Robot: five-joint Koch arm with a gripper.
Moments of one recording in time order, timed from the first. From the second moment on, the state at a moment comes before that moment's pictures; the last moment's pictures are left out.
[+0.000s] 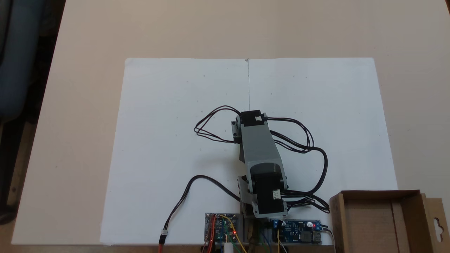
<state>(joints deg) -7.4 106.8 139.6 33.3 9.1</state>
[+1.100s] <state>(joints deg) -6.2 107.4 141.6 29.9 9.2</state>
